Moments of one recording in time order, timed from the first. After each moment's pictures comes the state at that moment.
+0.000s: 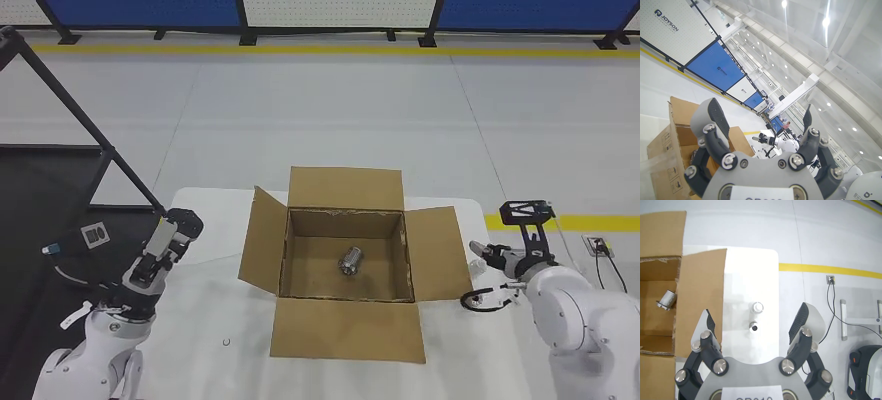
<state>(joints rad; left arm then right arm) 1.33 -1.18 -1.70 -1.99 -0.12 -0.39 -0.35 -1.03 -1.18 1.59 -1.96 -1.30 0.12 1.16</state>
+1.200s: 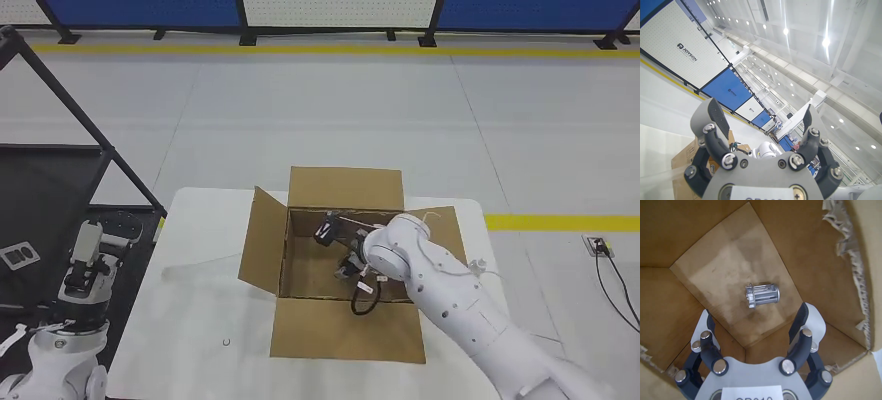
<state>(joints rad) 1.42 -1.18 -1.86 -2.02 -0.14 -0.42 -0.25 -0.33 -1.41 0.65 -0.97 -1.01 -0.32 1.03</state>
